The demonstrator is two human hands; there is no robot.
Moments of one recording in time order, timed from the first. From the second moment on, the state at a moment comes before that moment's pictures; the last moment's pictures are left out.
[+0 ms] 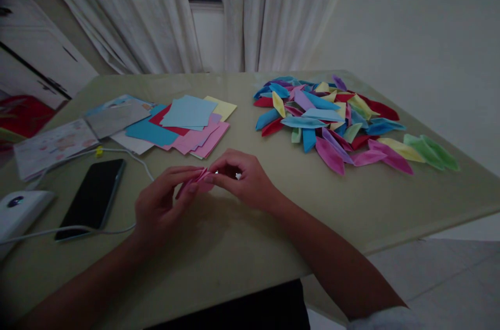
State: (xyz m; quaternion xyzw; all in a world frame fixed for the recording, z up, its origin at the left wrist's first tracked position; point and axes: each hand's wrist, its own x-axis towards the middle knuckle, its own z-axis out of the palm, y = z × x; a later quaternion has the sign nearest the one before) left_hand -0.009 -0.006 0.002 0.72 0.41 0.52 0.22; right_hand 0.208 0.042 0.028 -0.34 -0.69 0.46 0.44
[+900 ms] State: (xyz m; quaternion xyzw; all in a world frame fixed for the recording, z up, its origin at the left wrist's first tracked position) left_hand -0.010 -0.008 0.006 0.73 0.37 0.54 0.22; right_hand 0.202 0.035 0.026 -0.29 -0.72 0.43 0.46
